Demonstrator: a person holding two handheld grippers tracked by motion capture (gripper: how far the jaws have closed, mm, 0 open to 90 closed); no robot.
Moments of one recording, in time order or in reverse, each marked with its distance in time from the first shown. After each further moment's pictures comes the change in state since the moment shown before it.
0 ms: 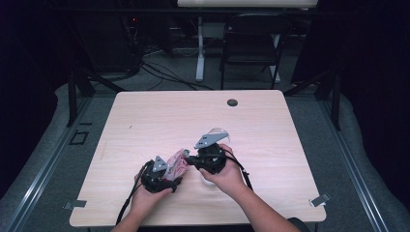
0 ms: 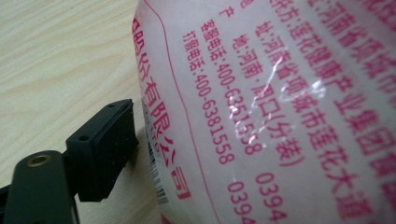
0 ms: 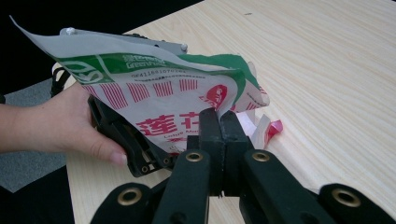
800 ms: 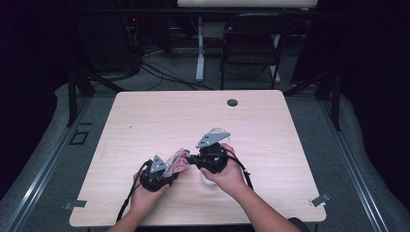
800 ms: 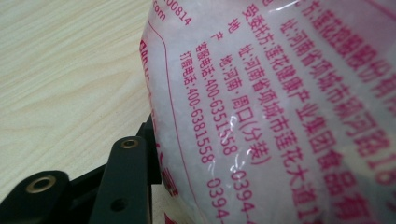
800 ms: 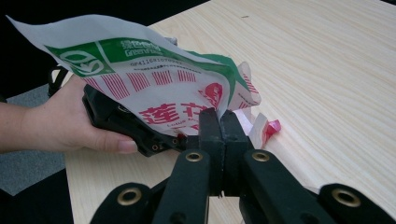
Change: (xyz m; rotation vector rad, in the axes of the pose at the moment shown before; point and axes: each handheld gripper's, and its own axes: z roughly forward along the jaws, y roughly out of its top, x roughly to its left) left arm 0.001 0.001 -0.006 -0.052 0.002 0.027; right arm -0.002 -0.001 -0.003 -0.021 -0.004 0.014
